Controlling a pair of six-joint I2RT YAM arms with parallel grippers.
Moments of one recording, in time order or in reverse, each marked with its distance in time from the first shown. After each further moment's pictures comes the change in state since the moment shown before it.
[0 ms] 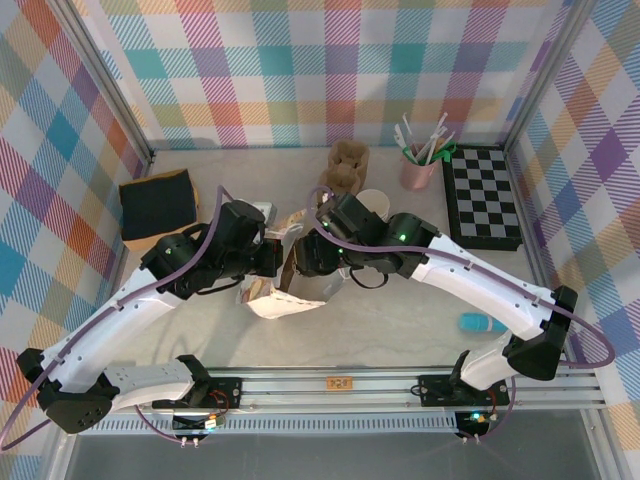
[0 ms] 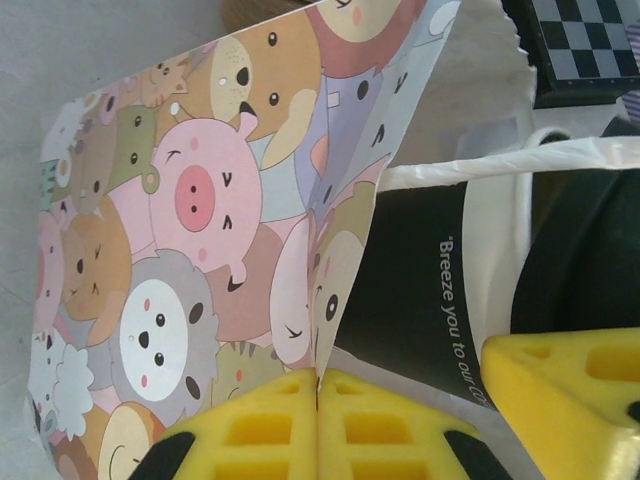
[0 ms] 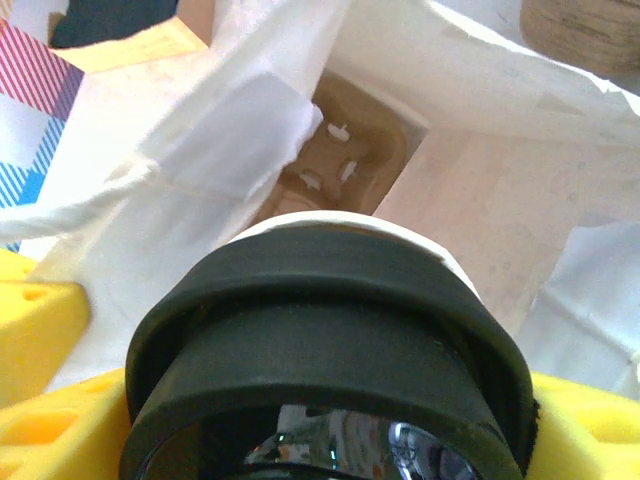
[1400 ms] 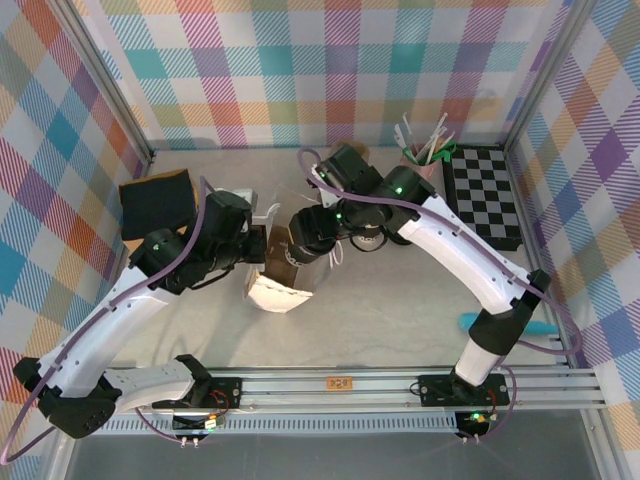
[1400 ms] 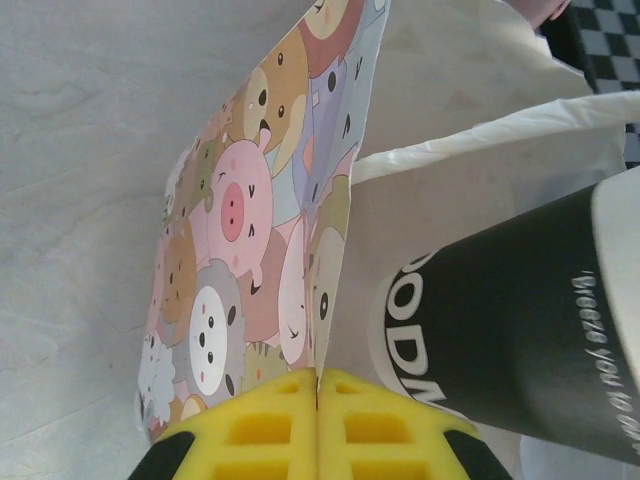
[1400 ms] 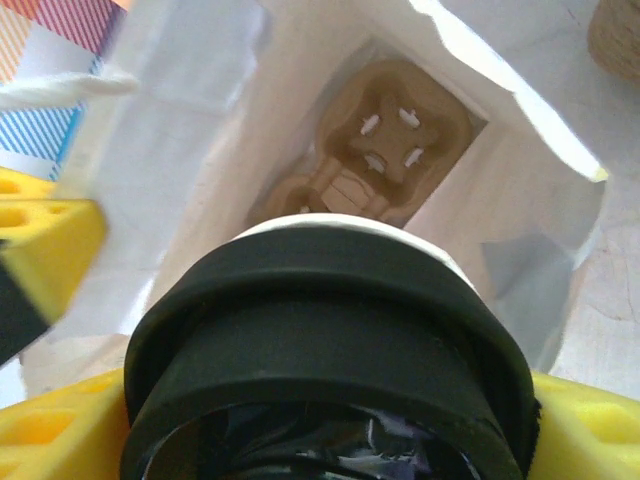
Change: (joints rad) left arm 0.081 -0.016 0.037 -0.004 -0.107 0.034; right arm -0.148 0.209 0.402 -0.286 -0.249 -0.185
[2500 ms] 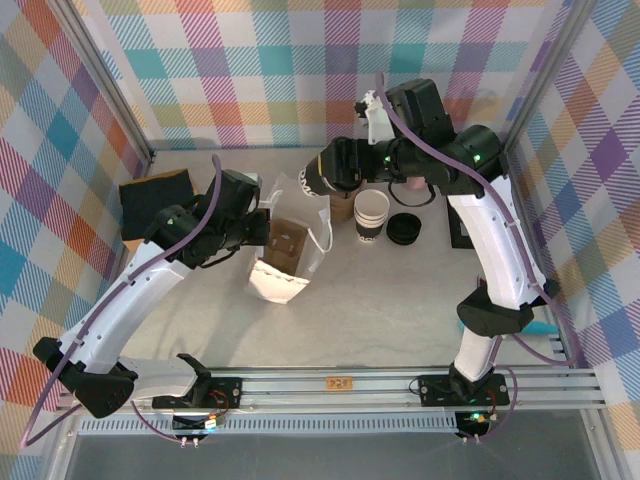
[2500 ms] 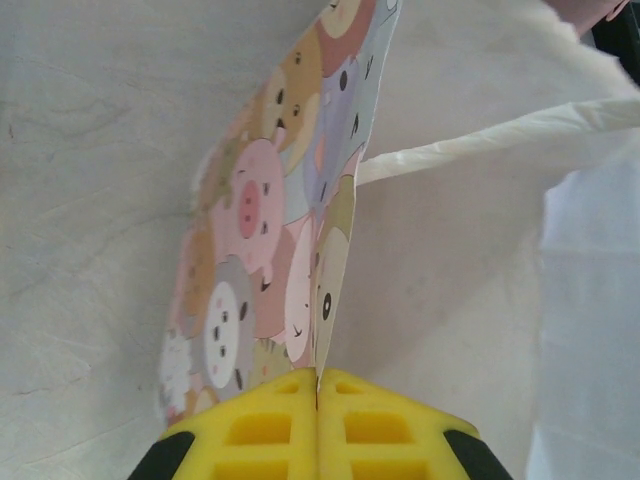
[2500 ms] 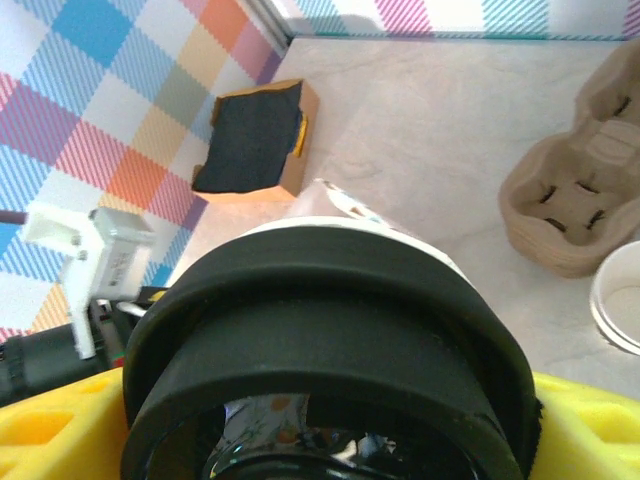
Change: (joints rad) left arm 0.082 0.151 0.114 -0.035 0.008 0.063; right arm -0.195 0.113 0.583 -0.171 -0.075 -0.070
